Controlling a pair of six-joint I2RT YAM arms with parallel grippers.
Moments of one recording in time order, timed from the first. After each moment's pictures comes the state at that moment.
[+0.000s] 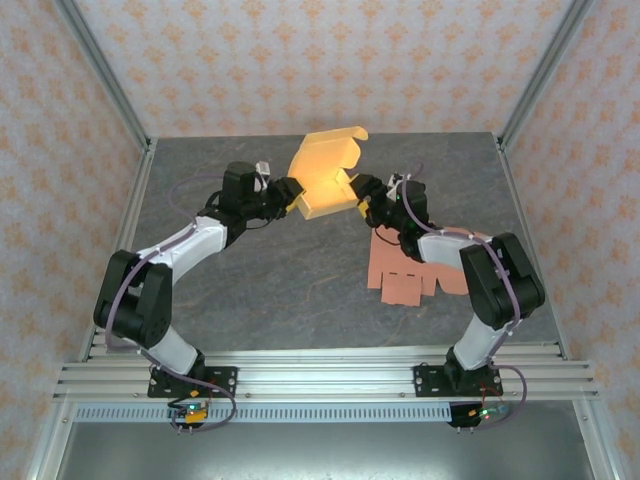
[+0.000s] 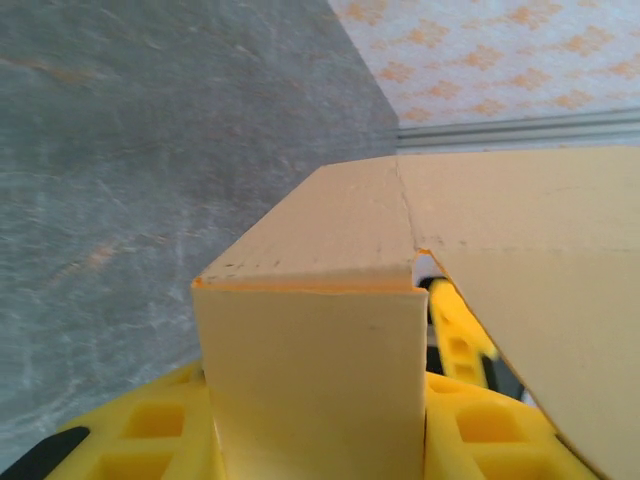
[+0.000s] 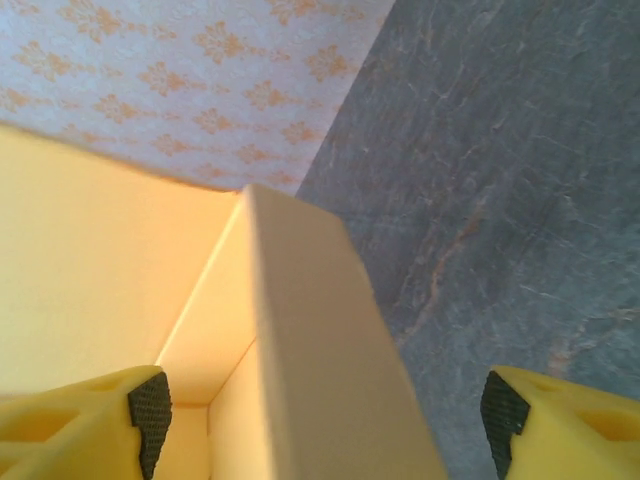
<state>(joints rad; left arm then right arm) -0.28 1.61 1.02 0.09 0.48 -1.15 0.34 1.70 0.83 0.60 -0.40 1.27</state>
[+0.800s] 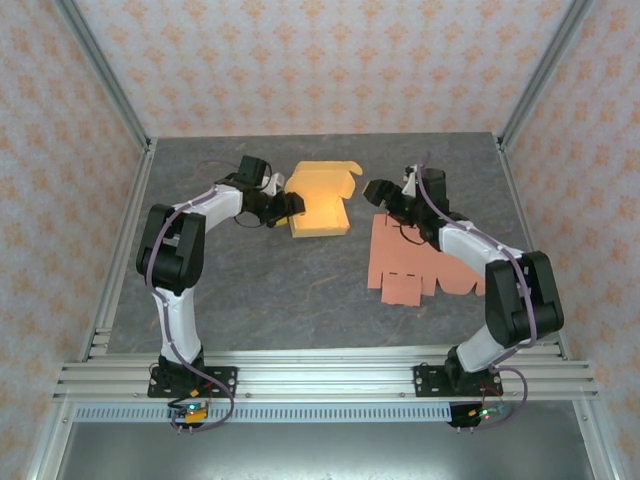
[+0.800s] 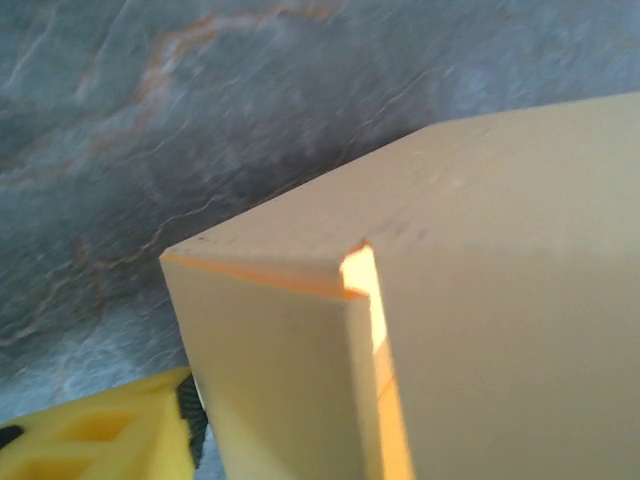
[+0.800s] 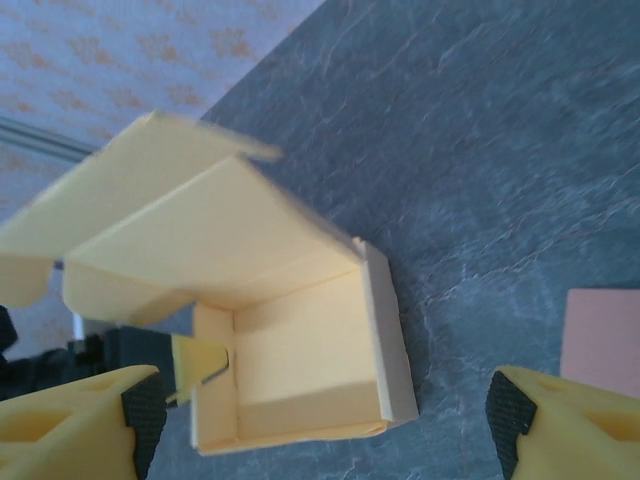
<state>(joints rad) -0.20 2.02 1.38 -0.45 0.59 -0.55 0.22 1.56 0.92 0.10 -0.42 0.75</state>
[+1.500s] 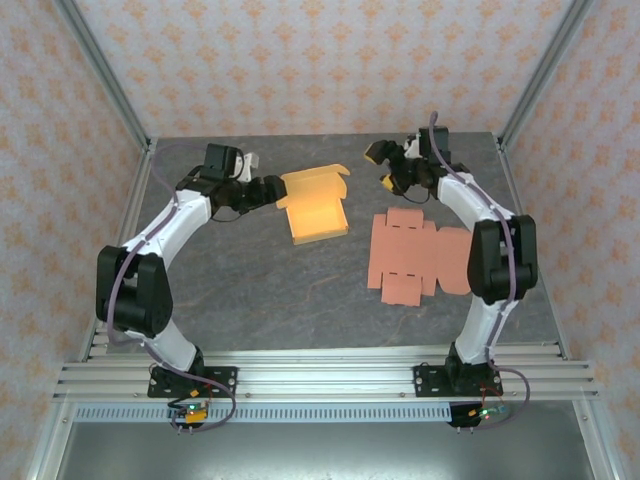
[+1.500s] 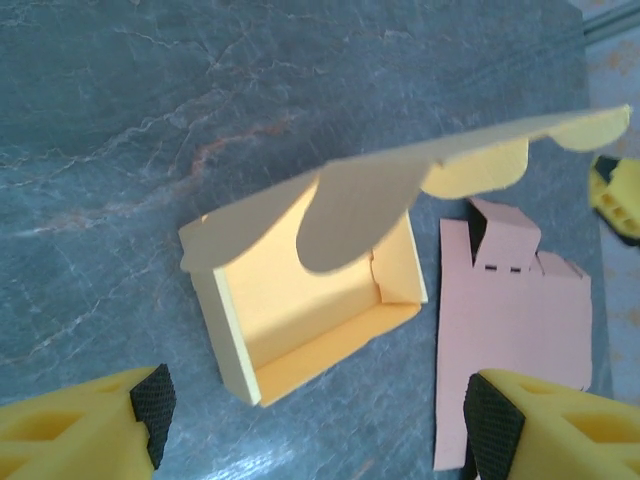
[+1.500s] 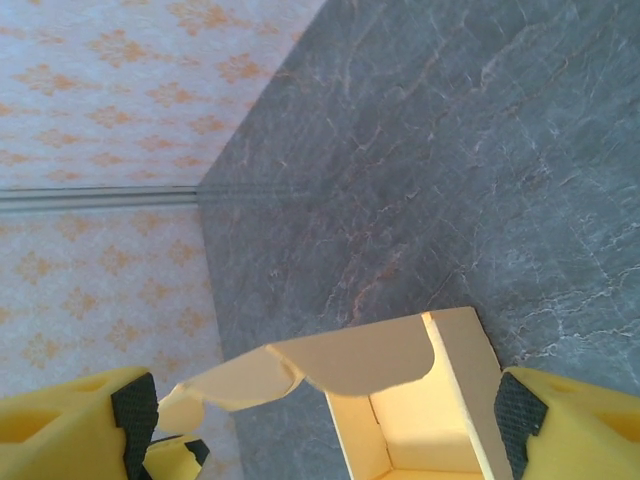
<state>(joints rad) -0.15 1.67 1.30 -0.50 0.47 -0.51 0.15 1.90 1.47 -0.25 -0.63 0.95</state>
